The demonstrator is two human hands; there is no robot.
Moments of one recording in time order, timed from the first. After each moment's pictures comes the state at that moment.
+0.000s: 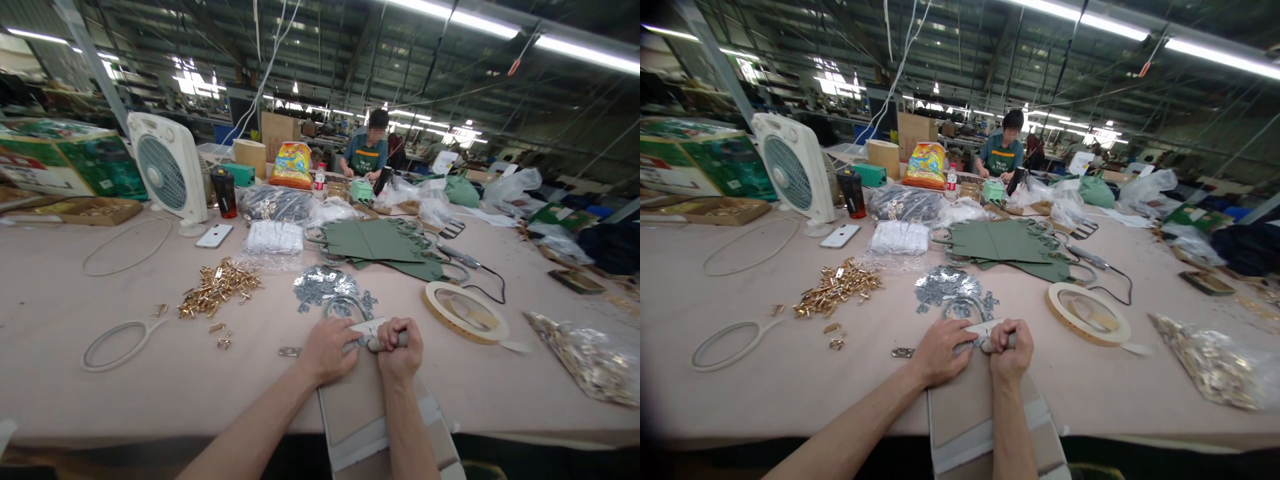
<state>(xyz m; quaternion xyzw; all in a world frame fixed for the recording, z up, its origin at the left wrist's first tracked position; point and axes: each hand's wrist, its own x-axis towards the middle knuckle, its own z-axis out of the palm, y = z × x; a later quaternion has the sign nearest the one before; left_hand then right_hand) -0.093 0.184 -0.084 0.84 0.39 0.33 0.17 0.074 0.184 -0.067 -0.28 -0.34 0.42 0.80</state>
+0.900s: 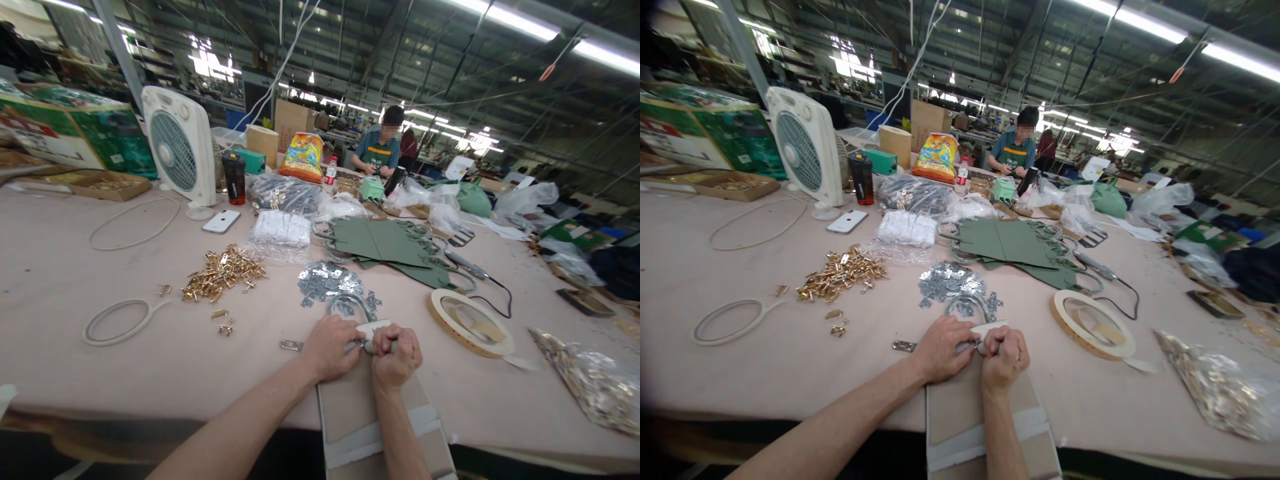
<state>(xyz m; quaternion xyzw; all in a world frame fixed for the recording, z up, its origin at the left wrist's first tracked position) -0.094 0.184 -0.082 0.84 0.41 0.32 0.19 0.046 0.180 -0.077 -0.34 -0.38 0.30 0.80</state>
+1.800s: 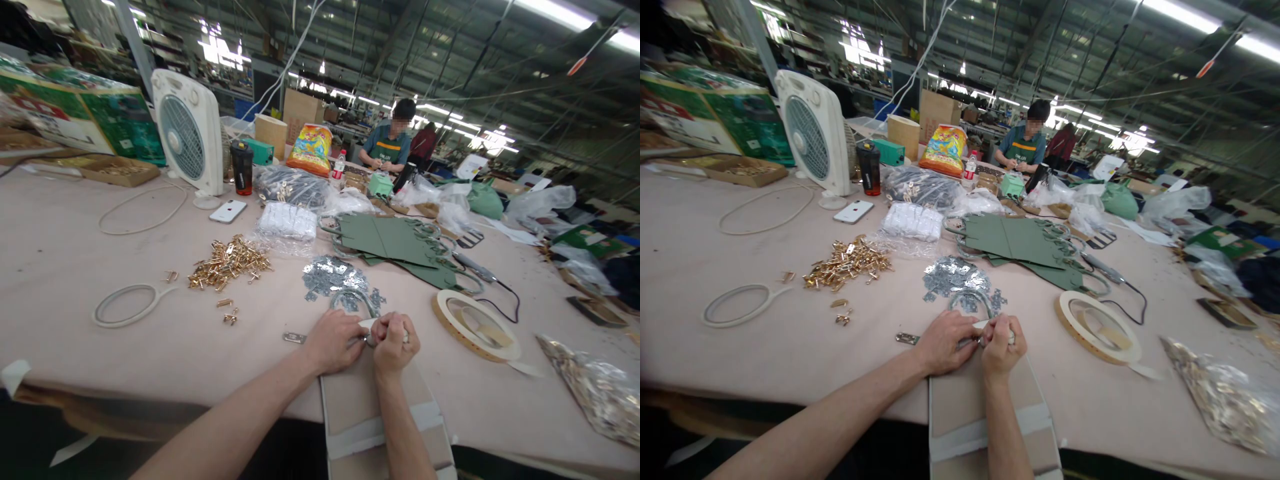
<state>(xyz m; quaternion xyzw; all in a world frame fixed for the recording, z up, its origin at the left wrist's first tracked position) -0.097 0.185 -0.080 0.84 0.41 0.30 0.19 0.039 0.188 -0.066 -0.42 -0.44 0.27 0.74</state>
